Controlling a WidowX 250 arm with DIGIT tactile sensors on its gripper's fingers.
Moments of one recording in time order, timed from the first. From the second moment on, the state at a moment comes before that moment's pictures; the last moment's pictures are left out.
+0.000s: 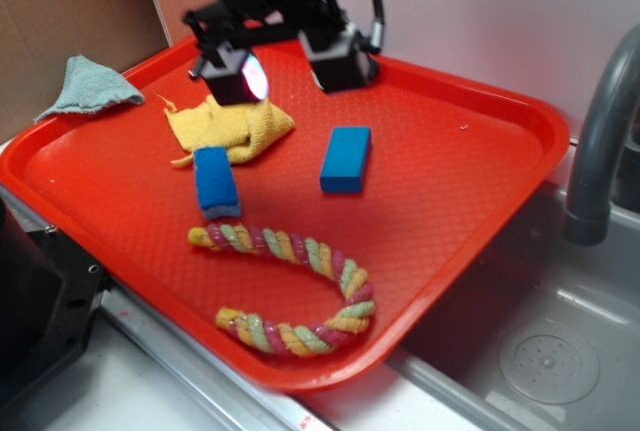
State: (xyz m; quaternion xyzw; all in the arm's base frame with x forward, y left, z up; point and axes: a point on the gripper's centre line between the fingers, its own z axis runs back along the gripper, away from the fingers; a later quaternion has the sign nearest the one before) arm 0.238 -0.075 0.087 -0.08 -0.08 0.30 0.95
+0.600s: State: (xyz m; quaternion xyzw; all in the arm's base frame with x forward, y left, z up) arm 0.271 -0.087 0.025 -0.07 -0.04 0.29 0.95
